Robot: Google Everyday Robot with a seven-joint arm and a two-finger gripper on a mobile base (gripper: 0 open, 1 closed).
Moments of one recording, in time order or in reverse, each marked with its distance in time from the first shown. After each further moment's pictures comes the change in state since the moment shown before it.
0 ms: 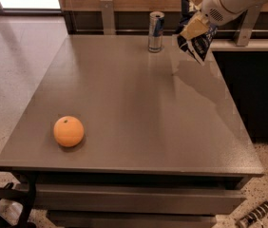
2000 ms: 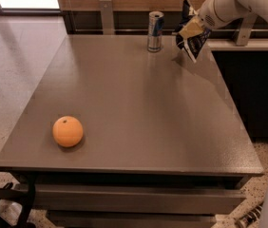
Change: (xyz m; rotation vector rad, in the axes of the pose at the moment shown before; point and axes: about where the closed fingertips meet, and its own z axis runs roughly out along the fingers) arm 0.020 -0.050 0.082 0.035 -0.076 0.117
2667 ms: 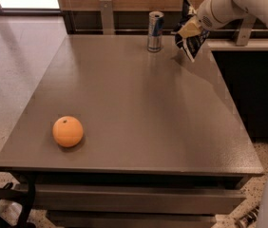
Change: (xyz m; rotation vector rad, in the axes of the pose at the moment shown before) arm 0.000 0.004 0.005 -0.009 0.002 -0.001
